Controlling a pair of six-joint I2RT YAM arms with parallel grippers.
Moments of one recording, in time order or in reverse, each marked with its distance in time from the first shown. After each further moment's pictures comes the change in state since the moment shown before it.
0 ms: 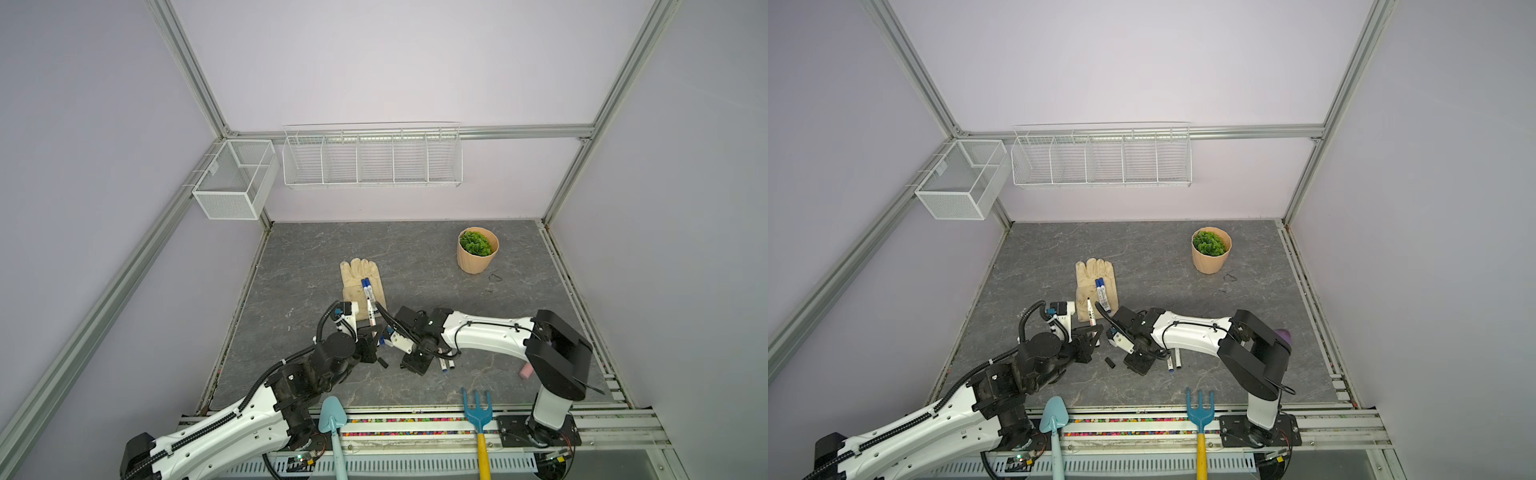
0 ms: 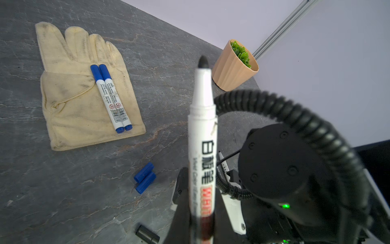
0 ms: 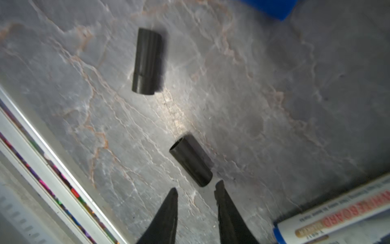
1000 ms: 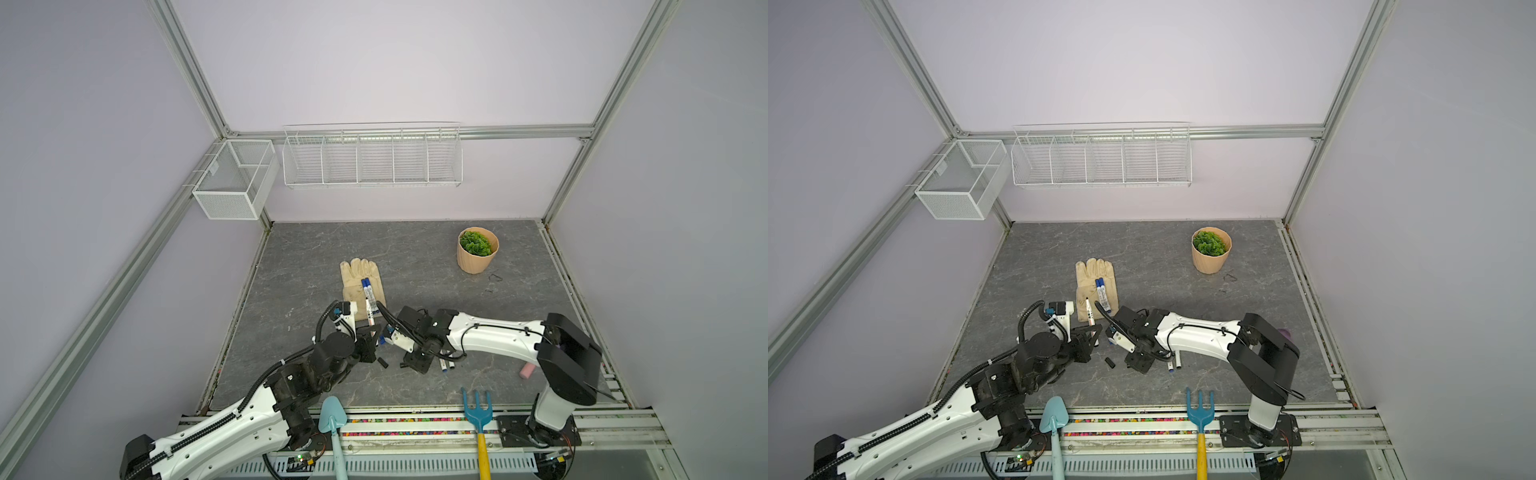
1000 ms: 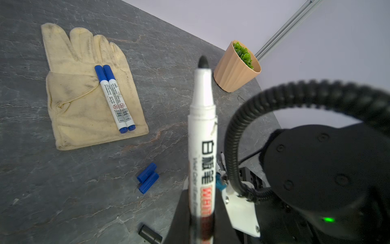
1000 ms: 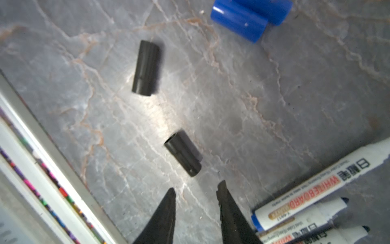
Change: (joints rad) left arm 0.006 -0.012 -0.005 -0.011 0.000 0.000; right arm 0.020 -0.084 -0.037 0.031 0.069 -0.042
